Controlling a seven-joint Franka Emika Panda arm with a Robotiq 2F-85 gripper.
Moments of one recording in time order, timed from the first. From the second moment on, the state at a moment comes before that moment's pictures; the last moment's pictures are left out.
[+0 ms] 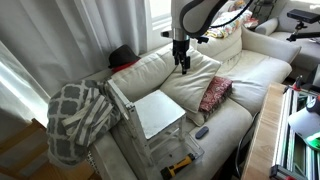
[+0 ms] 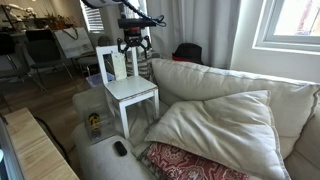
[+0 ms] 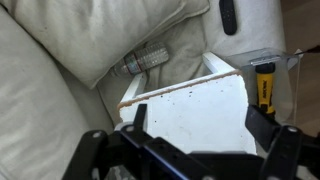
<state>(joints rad) 0.05 0.31 0.05 -2.15 -0.05 2.46 -0.88</state>
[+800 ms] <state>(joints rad) -0.05 0.40 0.13 -2.20 0.05 2.49 -1.13</state>
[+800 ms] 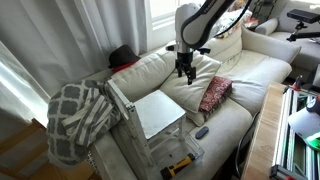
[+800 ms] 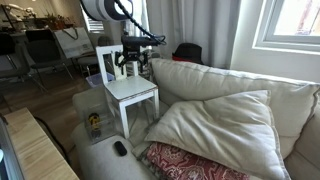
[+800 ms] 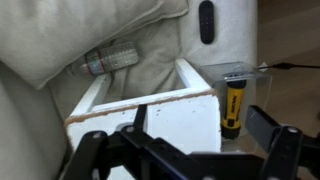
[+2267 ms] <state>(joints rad) -0.10 0.90 0.23 -2.20 -0.02 2.75 -1.29</state>
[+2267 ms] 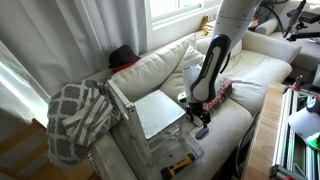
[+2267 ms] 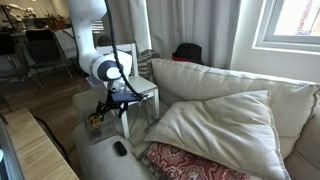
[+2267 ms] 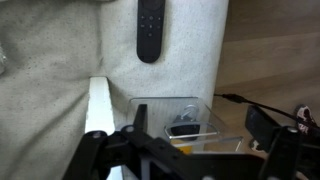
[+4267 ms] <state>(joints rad) -0.09 1.14 0.15 -2.04 -0.18 2.80 -1.22</state>
